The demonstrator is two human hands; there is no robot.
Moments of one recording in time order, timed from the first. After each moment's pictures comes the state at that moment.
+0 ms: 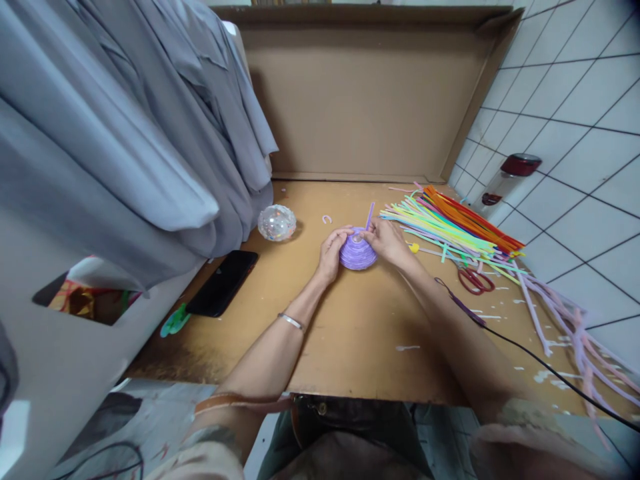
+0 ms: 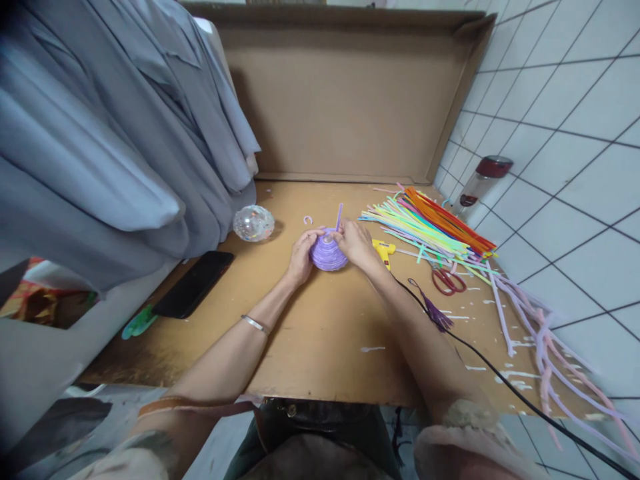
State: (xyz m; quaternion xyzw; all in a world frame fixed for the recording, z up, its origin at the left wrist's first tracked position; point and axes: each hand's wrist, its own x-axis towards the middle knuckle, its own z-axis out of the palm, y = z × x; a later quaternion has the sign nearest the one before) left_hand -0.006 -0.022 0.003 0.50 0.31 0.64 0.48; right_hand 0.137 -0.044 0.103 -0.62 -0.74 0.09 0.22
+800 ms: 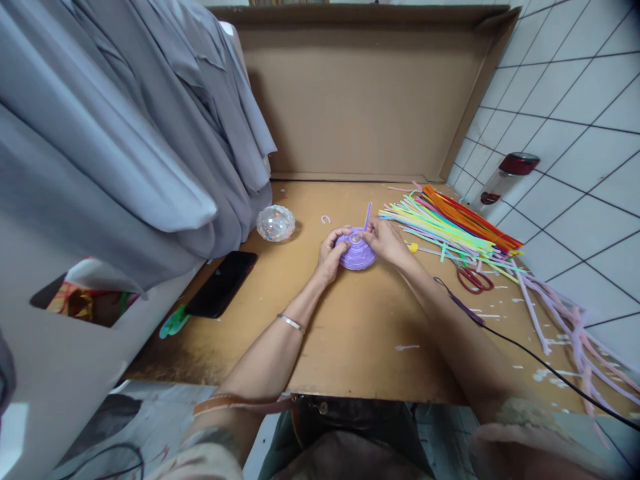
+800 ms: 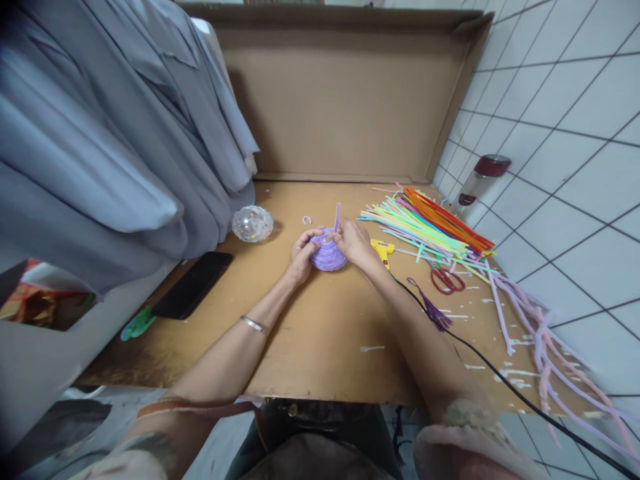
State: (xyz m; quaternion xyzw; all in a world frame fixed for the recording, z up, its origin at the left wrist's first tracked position) left_hand -0.009 -0.024 0.001 0.51 0.31 0.63 0.50; right_hand 0.139 -0.042 0.102 -0.61 -0.75 0.10 0.23
